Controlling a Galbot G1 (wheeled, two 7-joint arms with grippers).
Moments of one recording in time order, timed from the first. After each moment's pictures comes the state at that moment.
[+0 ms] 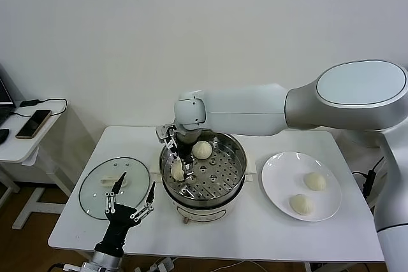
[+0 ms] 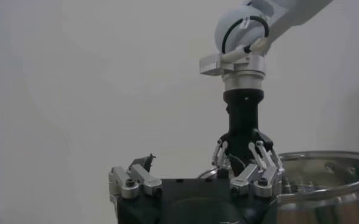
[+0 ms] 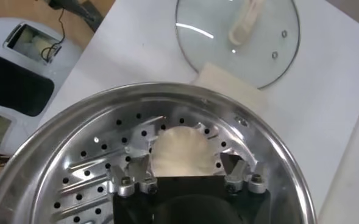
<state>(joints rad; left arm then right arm) 1.66 -1.29 -0.50 -2.03 -0.04 -0.38 0.03 0.71 1.44 -1.59 1.25 0.75 -0.37 -0.90</state>
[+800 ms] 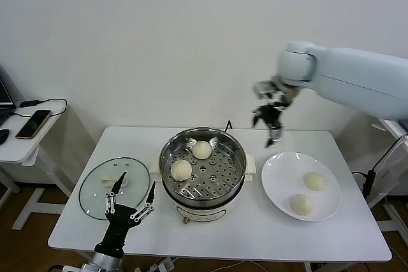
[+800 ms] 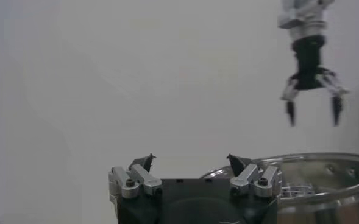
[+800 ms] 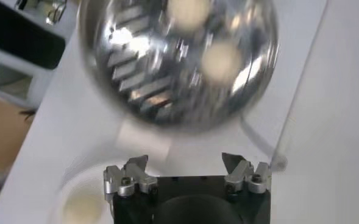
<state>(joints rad) 1.67 -1.30 -0.51 -2.05 -0.03 -0.37 0.03 0.77 0.81 -1.50 1.30 0.37 -0.18 -1.25</state>
